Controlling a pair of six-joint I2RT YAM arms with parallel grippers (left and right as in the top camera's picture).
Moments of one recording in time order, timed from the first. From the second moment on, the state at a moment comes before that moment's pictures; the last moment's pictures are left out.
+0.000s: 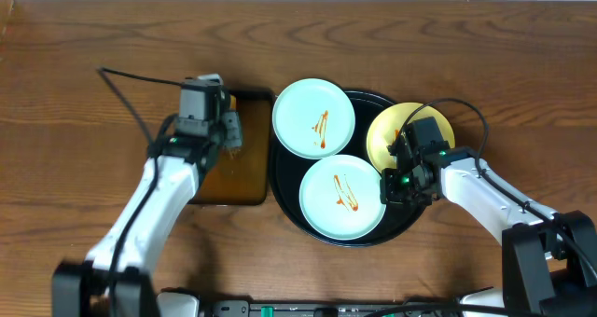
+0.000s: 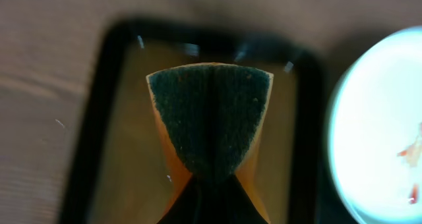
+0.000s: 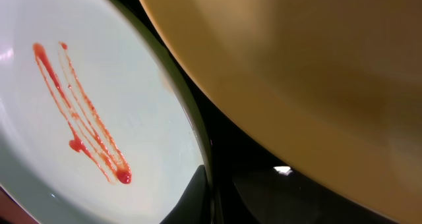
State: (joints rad) left arm -0.16 1.46 0.92 -0.40 -0.05 -0.28; right arm 0.27 1.61 0.79 -0.62 -0.34 0.33
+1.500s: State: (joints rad) left arm -0.88 1.74 0.92 -0.22 0.19 -0.66; right arm 0.27 1.61 0.79 -0.62 -0.34 0.33
